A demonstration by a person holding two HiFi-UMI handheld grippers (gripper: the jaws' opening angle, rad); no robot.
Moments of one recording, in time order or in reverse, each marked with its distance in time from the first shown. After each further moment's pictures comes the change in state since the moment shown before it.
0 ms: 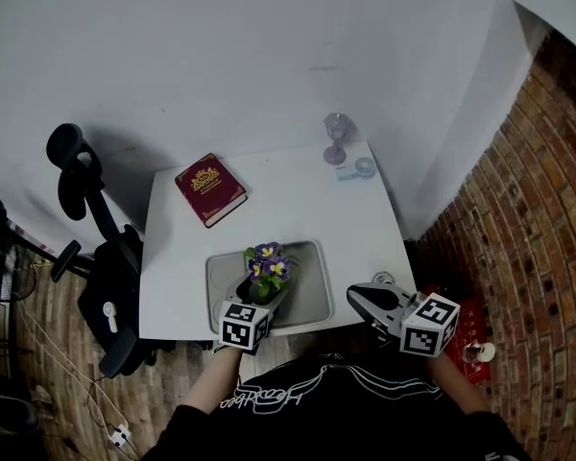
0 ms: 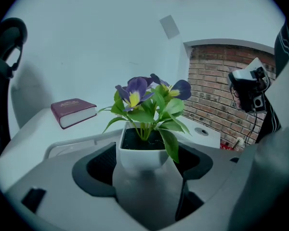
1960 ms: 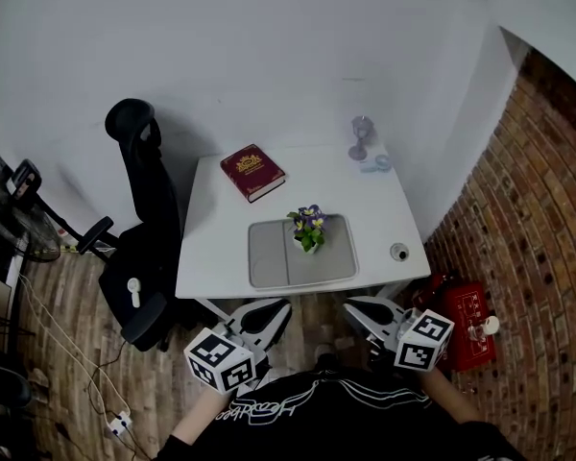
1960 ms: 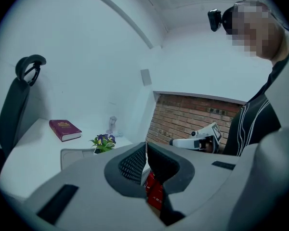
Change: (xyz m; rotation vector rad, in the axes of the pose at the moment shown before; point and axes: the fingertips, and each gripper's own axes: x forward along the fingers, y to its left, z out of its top) left arm -0.281 -0.104 0.039 -0.086 -0.332 -0.325; right arm -0.010 0.186 -0.050 -0.026 -0.098 0.088
